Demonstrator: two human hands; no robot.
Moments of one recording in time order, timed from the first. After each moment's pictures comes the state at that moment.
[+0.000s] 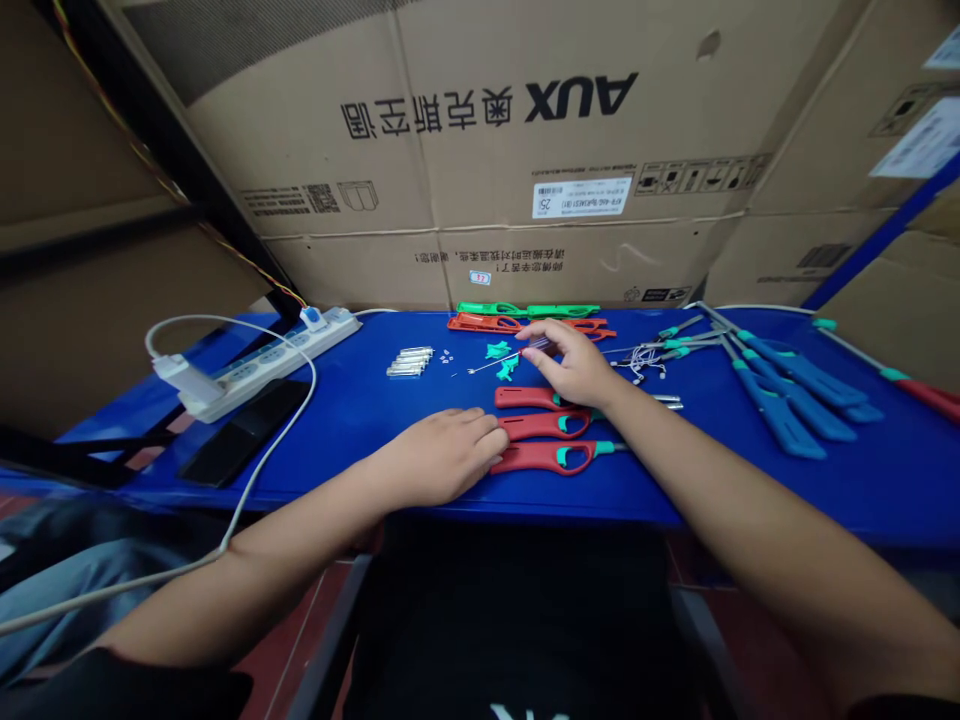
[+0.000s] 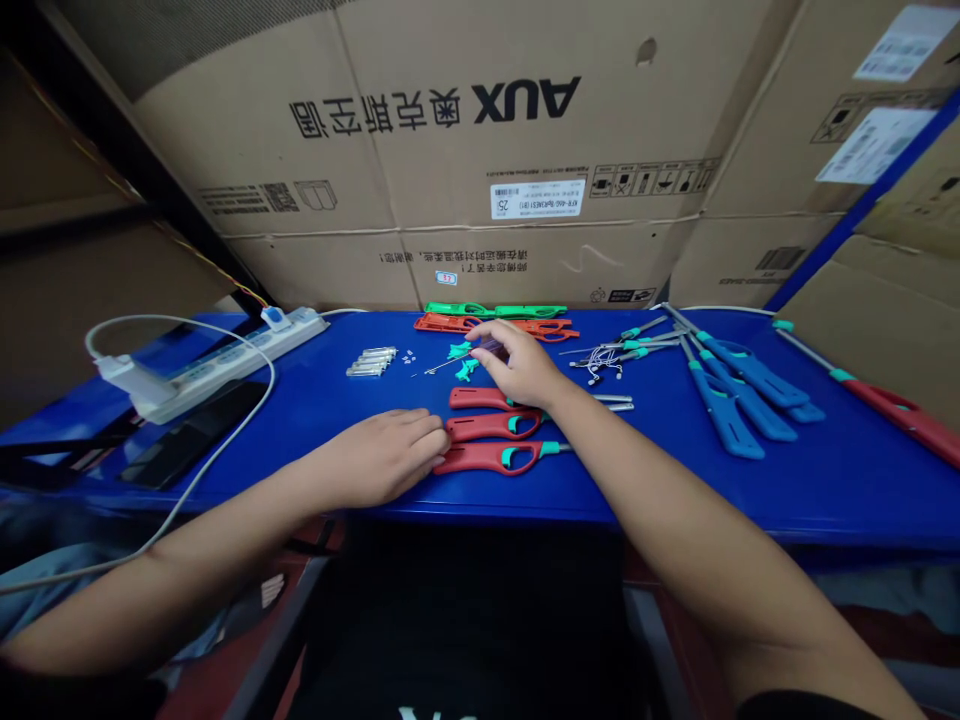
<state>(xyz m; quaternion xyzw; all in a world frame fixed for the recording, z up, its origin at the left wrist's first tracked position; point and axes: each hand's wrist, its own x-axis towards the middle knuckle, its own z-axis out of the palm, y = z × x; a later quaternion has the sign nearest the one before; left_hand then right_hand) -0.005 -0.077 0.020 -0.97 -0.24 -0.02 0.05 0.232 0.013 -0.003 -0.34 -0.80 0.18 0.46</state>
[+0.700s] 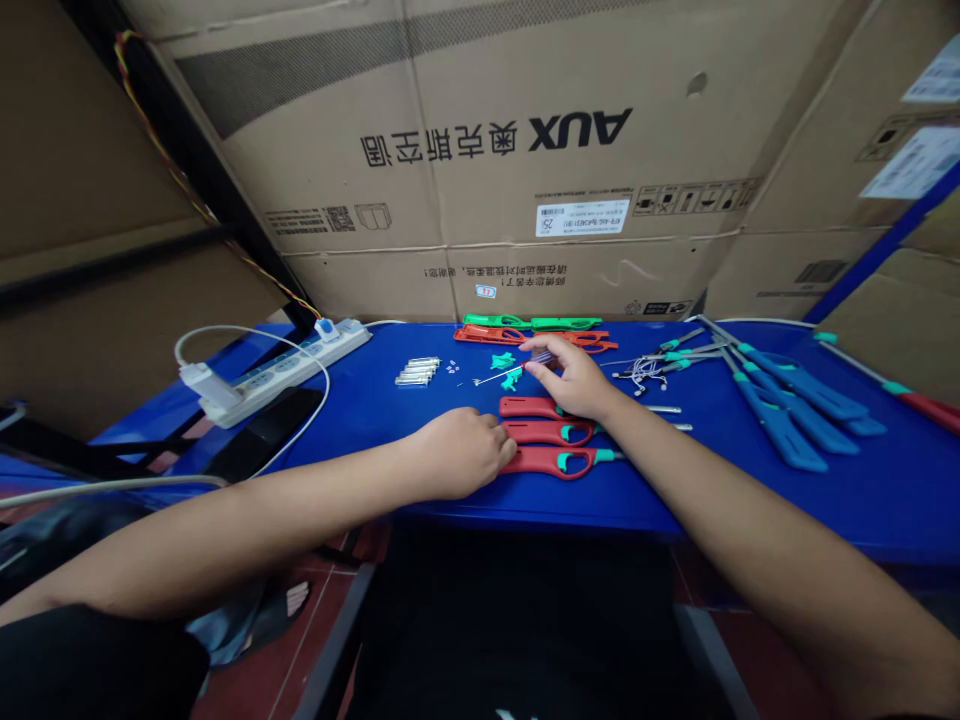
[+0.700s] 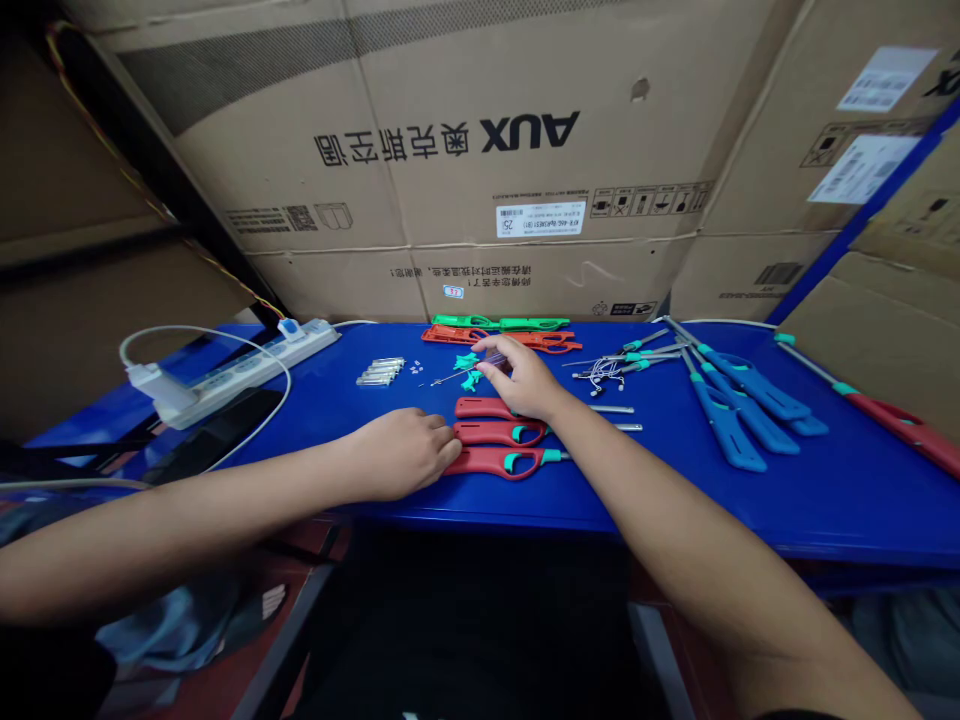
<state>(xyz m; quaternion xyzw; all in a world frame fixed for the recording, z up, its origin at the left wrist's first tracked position) 0.014 -0.066 0.028 -0.97 -0.19 0.08 0.14 0.231 0.018 -0.015 -0.34 -0.79 0.21 0.47</state>
